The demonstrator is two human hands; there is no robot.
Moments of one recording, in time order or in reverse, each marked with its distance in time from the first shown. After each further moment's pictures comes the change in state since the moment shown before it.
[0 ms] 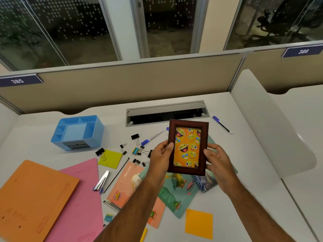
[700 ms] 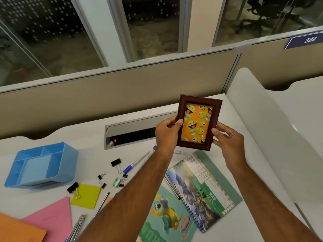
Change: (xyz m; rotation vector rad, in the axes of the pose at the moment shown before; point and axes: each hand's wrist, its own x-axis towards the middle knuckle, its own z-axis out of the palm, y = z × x) left_hand 0.197 0.044 0.119 0.172 0.059 0.128; right_hand 0.182 -0.058 -0.043 -0.030 0.289 -0.217
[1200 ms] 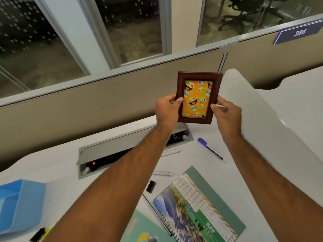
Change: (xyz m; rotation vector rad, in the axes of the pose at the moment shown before) left_hand 0.144 0.025 0.107 0.266 -0.072 0.272; right_hand 0.152 -0.027 0.008 -0.307 0.176 -0.240
